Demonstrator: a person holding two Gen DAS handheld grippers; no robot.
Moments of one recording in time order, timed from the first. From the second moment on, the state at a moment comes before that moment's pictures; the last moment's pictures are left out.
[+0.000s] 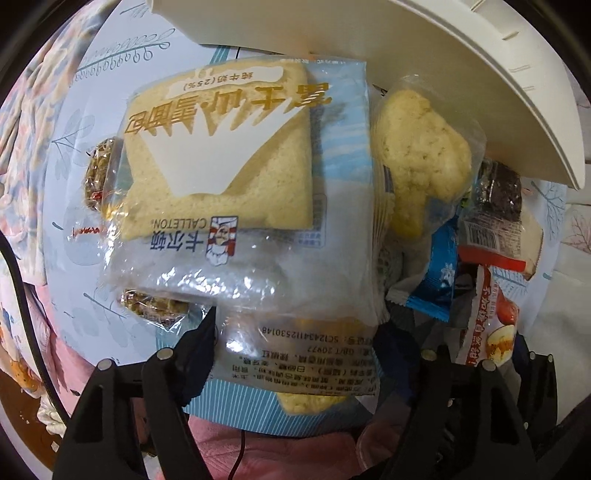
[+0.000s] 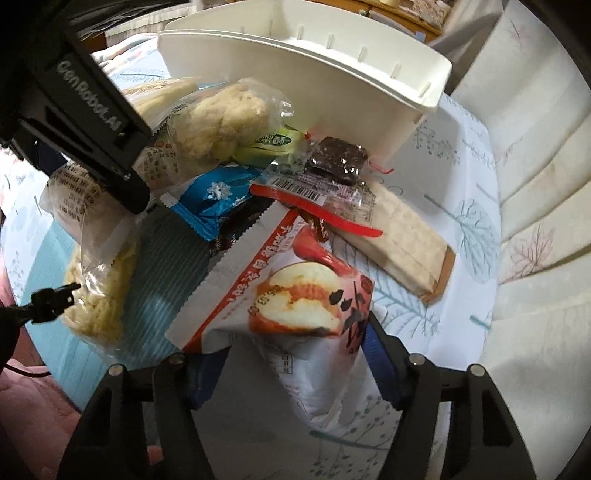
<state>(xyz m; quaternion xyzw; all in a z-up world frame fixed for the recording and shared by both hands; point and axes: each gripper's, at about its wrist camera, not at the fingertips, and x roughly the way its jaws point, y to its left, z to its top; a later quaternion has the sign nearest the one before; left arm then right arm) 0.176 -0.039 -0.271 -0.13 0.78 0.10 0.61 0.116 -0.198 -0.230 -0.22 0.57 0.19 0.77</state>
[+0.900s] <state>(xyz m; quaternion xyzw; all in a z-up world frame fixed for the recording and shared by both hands) 0.154 0.026 -0.113 -0.09 0.72 -0.08 0.68 0.111 -0.191 -0.122 0.05 0.60 0.02 0.79</state>
